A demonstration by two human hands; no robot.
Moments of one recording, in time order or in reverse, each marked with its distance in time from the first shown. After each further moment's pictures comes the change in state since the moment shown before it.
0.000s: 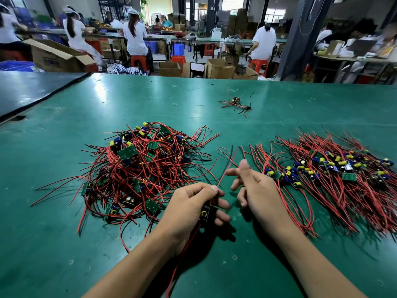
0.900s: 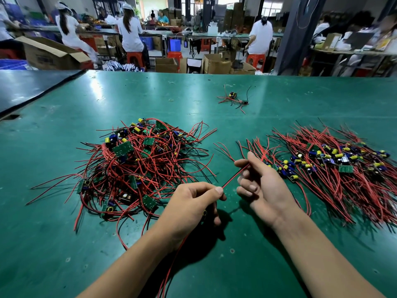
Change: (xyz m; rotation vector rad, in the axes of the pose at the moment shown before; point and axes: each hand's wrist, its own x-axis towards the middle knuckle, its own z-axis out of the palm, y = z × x) left_hand 0.002 -0.010 -0.006 0.256 -0.091 0.097; right_hand 0.008 -0.017 -0.008 0.690 0.032 0.358
